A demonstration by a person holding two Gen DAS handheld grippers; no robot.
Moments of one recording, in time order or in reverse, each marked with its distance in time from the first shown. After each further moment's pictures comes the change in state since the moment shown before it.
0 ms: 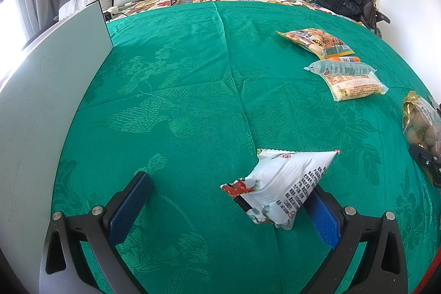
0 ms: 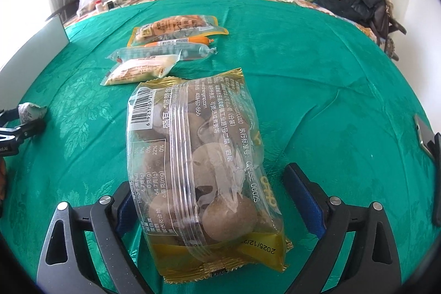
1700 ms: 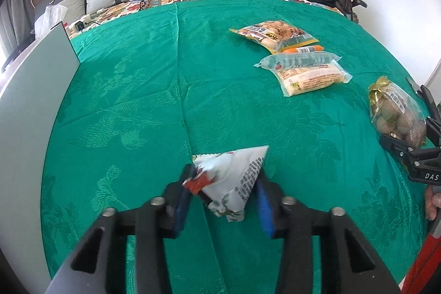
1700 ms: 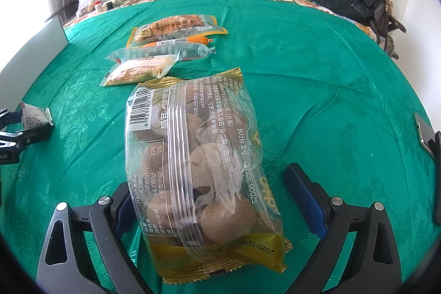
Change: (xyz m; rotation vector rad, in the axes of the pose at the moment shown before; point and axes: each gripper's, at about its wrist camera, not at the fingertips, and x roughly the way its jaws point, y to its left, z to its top) left arm -0.012 -0.042 0.009 0.093 0.043 -0.095; right arm 0.001 -0.001 0.001 -0.006 0.006 0.008
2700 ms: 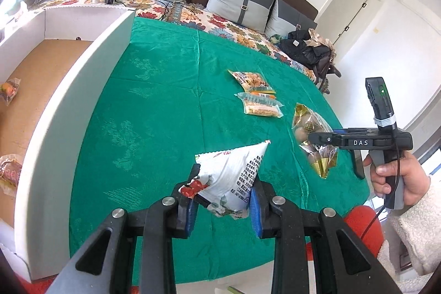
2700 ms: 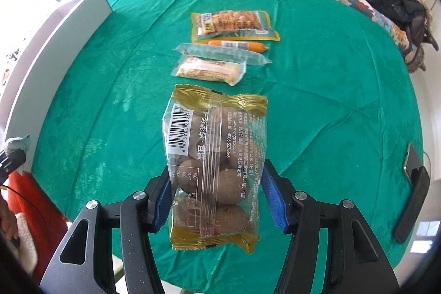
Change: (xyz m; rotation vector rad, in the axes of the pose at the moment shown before) left arm -0.190 0.071 -0.081 -0.337 -0.168 -0.261; right arm -0.077 0.073 0.066 -0.139 0.270 0.192
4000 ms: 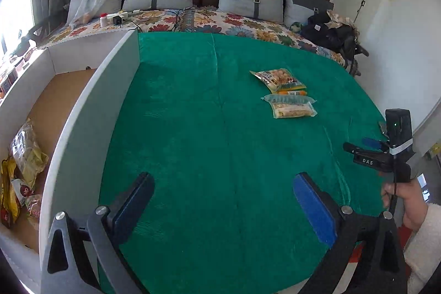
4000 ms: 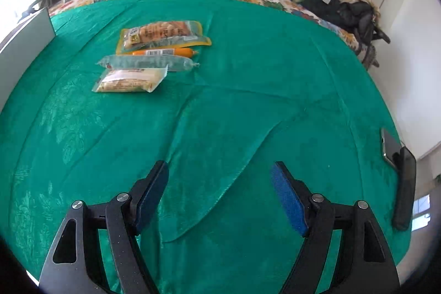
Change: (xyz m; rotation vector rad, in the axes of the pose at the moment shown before) left arm 0.066 -0.039 0.018 0.164 0.053 0.231; right arm 0.050 -0.089 -0.050 0.165 -0.194 -0.341
